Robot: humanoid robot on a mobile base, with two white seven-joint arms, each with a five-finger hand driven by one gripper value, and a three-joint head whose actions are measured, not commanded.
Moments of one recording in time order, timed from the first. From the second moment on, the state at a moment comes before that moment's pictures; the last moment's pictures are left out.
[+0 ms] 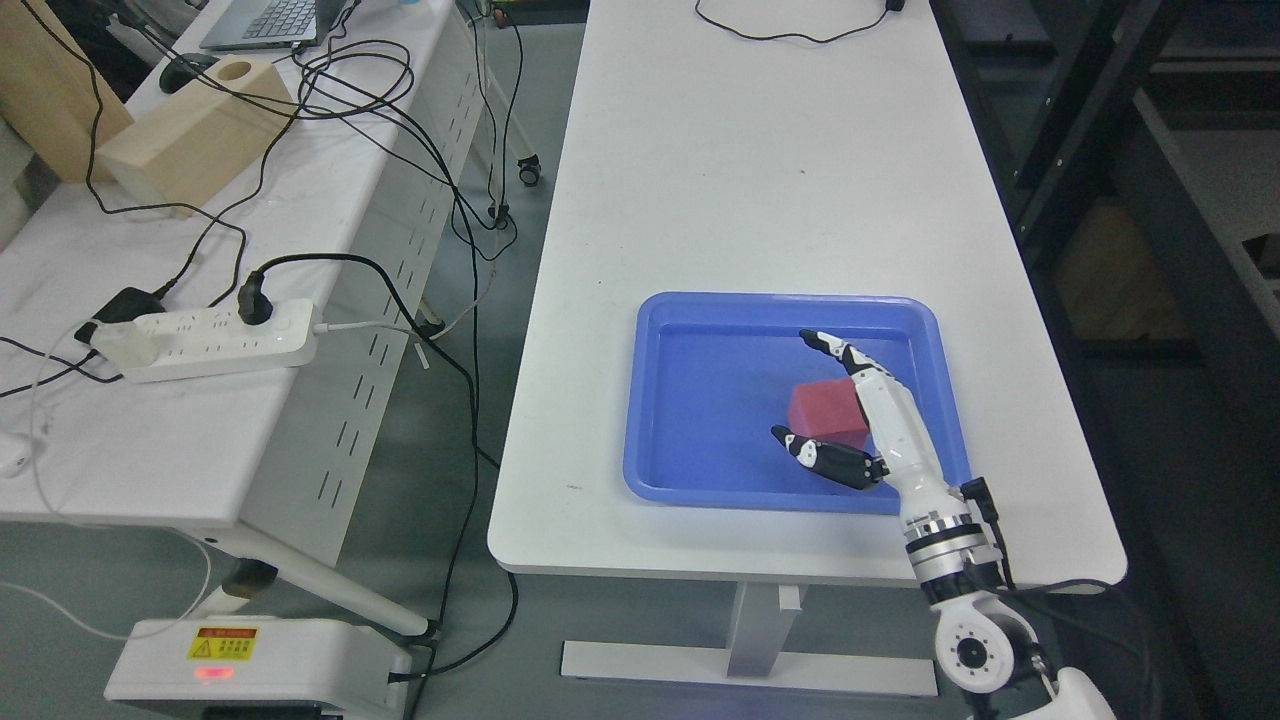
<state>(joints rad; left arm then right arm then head) 0.00 0.00 -0.13 0.00 0.13 -0.12 -0.17 0.06 -0.09 0.25 -1.64 0.55 -0.20 -0.11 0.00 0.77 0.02</state>
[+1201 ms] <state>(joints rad) 0.00 0.00 -0.13 0.00 0.13 -0.12 -0.17 0.06 -0.03 0.12 -1.64 0.01 -0.35 -0.09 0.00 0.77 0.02</state>
